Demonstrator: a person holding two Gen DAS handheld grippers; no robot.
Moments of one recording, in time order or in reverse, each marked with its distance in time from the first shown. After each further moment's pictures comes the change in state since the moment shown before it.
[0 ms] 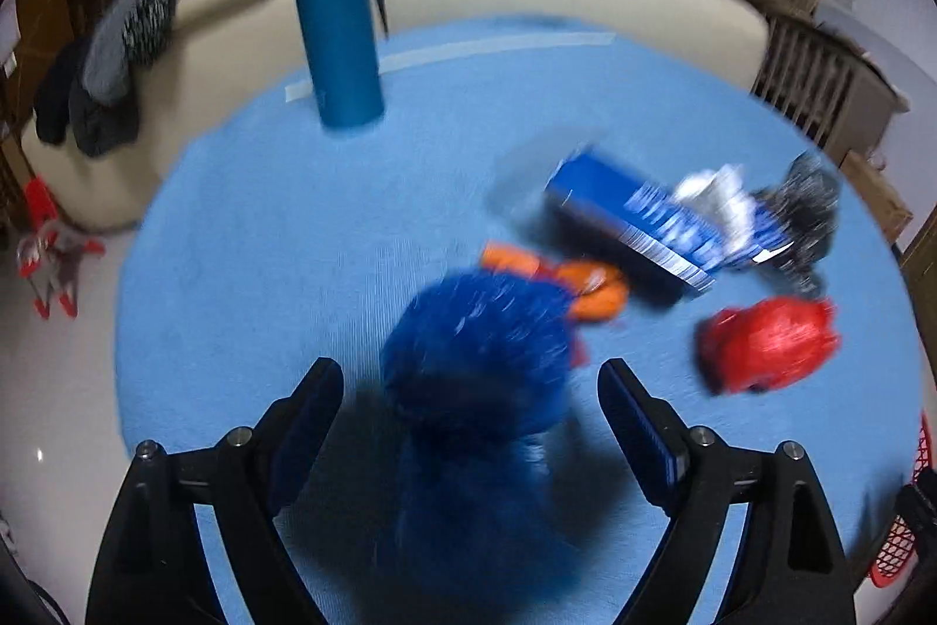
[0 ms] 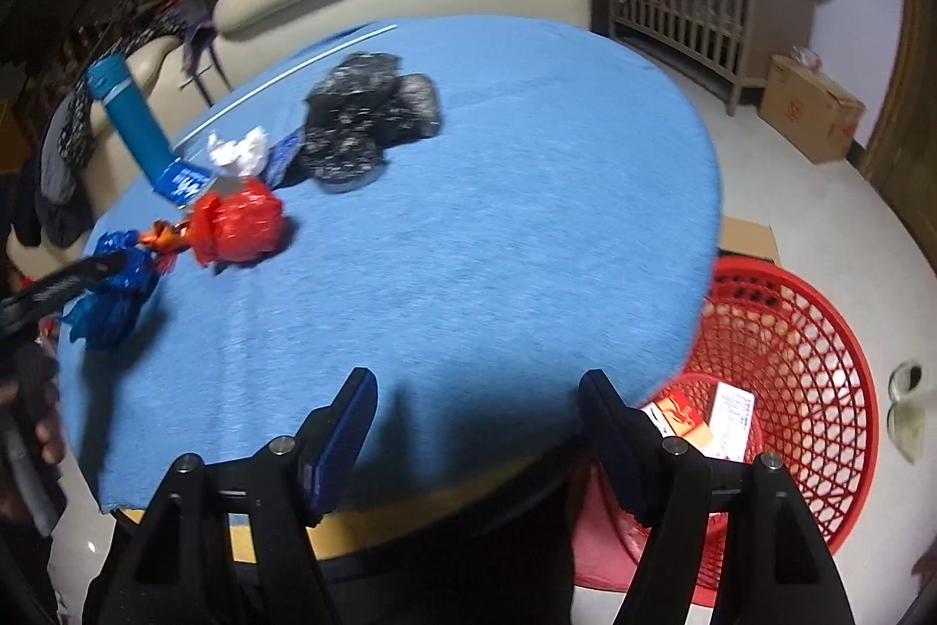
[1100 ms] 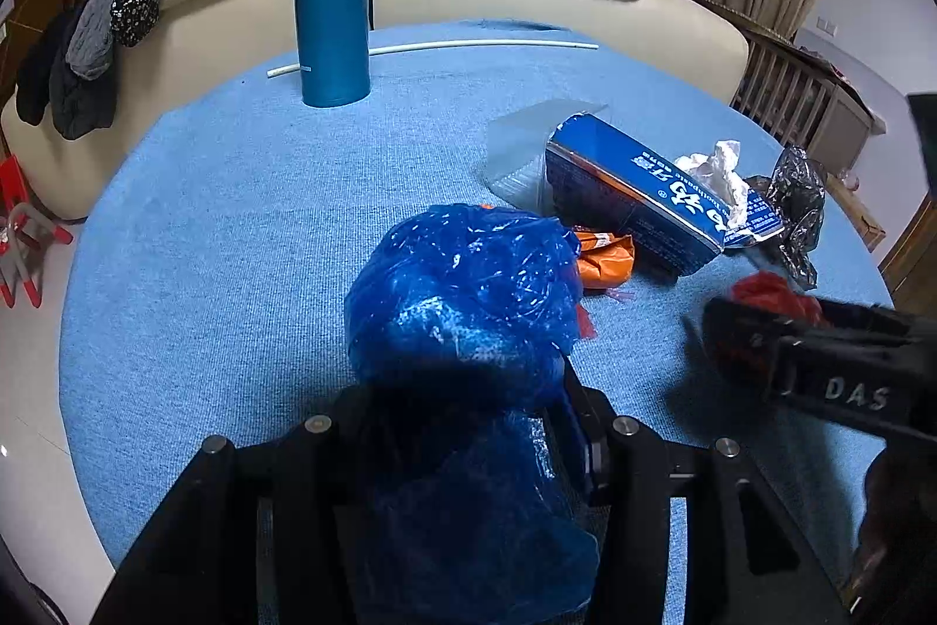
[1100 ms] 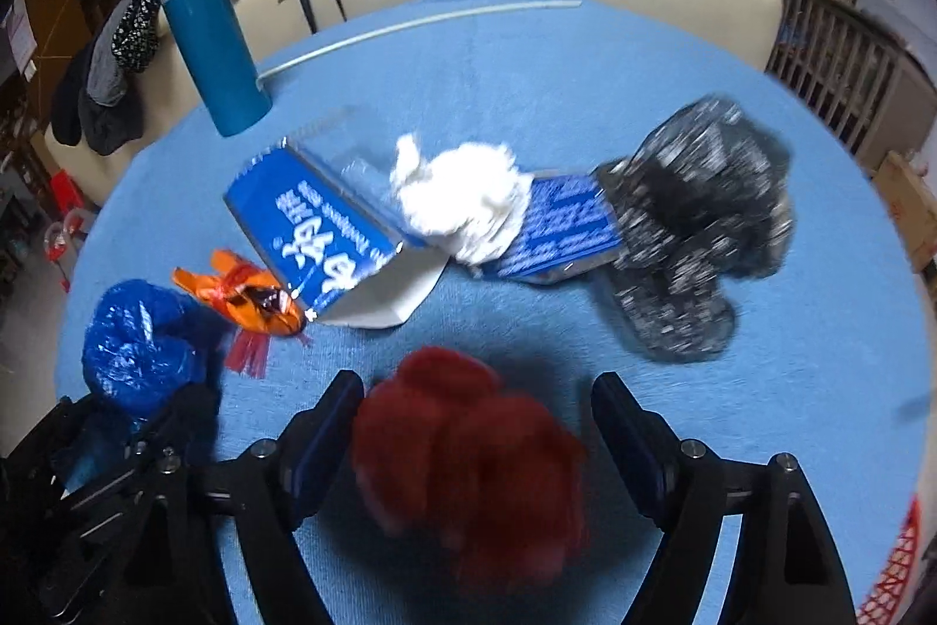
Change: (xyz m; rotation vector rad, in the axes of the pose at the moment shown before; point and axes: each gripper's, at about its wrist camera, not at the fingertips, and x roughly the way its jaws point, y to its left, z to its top) left arm 0.016 0.013 -0.023 -0.014 -0.071 -0.070; right arm 0.119 0.170 0.092 -0.242 0.093 0.123
